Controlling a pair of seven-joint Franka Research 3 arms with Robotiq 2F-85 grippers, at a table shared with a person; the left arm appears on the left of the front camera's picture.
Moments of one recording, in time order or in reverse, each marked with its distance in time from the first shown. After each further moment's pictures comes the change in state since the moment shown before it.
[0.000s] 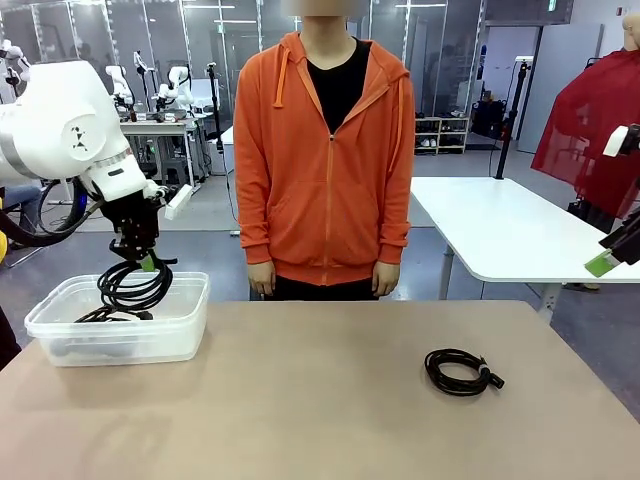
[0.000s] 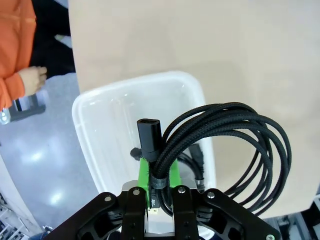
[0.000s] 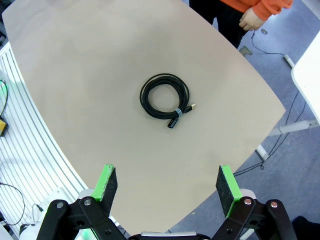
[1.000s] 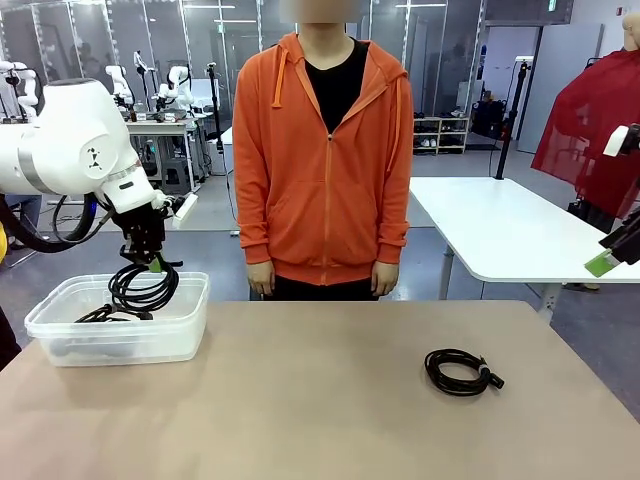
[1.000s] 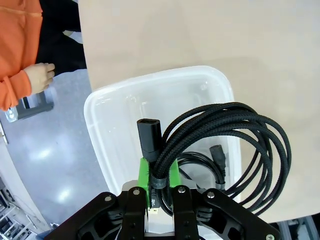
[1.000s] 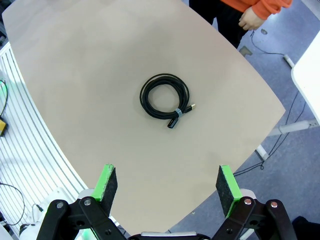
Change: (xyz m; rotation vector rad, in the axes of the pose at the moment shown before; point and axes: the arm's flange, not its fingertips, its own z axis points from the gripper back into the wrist) left arm -0.002 0.020 -0.025 0.040 0.014 -0.020; right arm 0.000 0.000 0.000 0.000 -0.001 0.000
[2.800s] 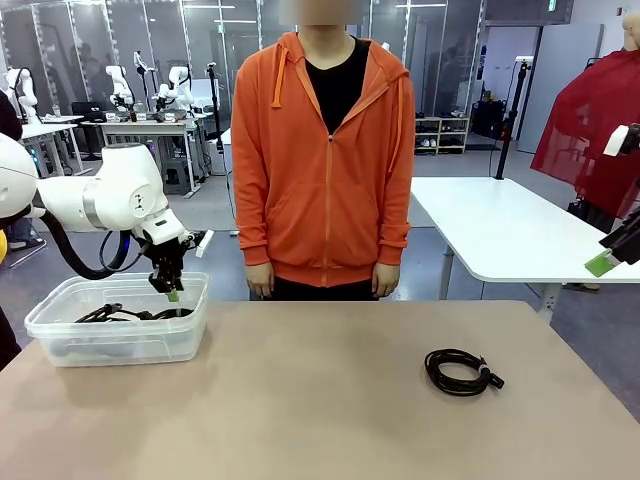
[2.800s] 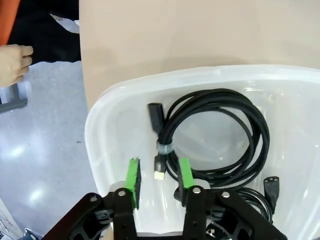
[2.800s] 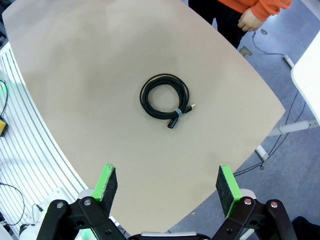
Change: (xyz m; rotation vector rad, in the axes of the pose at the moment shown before) left arm -0.030 0.072 -0.134 -0.121 -0.007 0.100; right arm 0.000 0.000 0.000 0.000 -0.001 0.000
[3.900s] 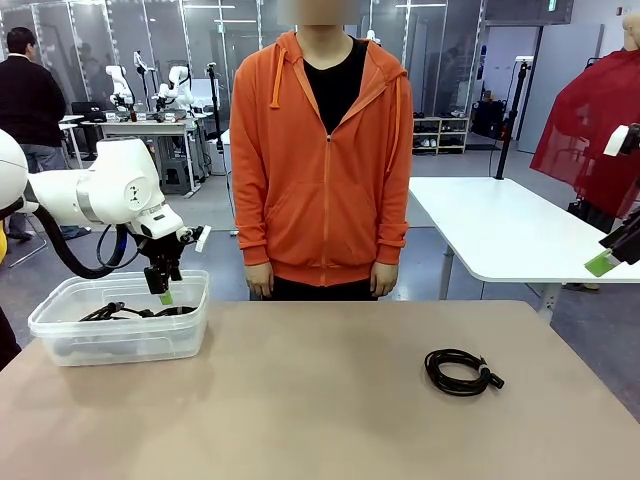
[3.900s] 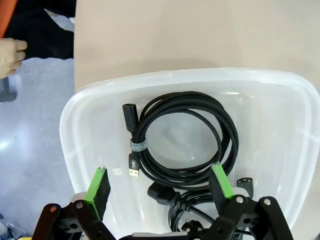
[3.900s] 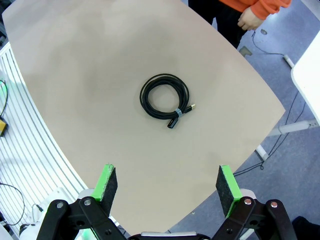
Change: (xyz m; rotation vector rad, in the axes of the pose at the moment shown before) left arm 0.001 -0.011 0.011 -0.041 -0.017 0.086; right arm 0.000 0.000 0.000 0.000 0.000 0.000
